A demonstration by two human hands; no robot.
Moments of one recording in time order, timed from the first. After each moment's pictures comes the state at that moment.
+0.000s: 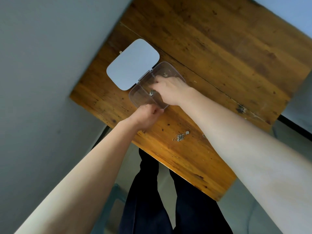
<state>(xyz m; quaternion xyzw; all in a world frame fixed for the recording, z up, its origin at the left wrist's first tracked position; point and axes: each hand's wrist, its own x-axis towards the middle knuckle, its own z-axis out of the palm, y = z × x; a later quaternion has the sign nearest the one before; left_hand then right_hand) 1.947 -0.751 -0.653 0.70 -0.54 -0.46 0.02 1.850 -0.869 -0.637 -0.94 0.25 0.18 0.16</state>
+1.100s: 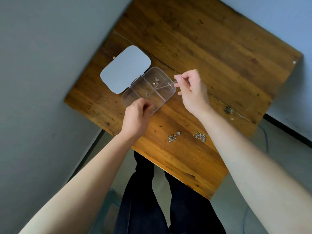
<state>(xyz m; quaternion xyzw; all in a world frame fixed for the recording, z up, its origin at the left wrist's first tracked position) 1.925 -0.731 -0.624 0.78 -0.48 -0.30 0.28 1.766 -0.860 -0.616 -0.68 0.53 -0.22 0.45</state>
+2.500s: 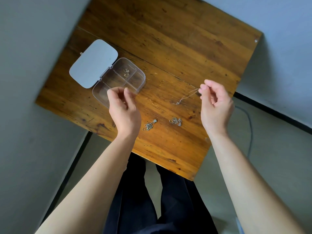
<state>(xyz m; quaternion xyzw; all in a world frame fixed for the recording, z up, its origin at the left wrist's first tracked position) 1.834 -0.734 -0.597 0.80 -0.29 -0.20 0.49 1.627 -0.792 -0.598 -0.55 0.64 -0.44 0.32</state>
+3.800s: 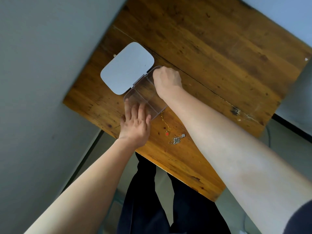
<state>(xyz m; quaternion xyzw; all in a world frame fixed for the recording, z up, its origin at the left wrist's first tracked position) 1.938 -0.708 -0.673 0.81 -0.51 -0.29 -0.03 1.874 -0.885 -0.649 -0.87 0.46 0.14 0.09</state>
